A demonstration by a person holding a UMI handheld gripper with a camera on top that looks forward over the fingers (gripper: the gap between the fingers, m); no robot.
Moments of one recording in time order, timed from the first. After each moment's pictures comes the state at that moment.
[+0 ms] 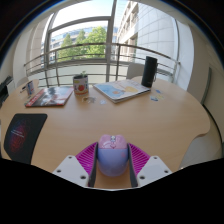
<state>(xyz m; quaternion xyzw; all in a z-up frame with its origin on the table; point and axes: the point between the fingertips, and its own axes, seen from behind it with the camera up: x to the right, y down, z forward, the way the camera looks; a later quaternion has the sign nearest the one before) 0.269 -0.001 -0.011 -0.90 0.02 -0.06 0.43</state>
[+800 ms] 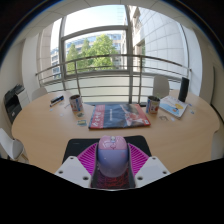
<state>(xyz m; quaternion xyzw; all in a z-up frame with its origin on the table) -0.093 0.021 0.061 -0.88 0.02 0.00 0.48</state>
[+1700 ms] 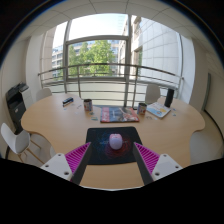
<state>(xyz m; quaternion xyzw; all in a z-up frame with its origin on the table) -0.139 -0.167 0.177 -0.87 0.02 -0.04 0.49</state>
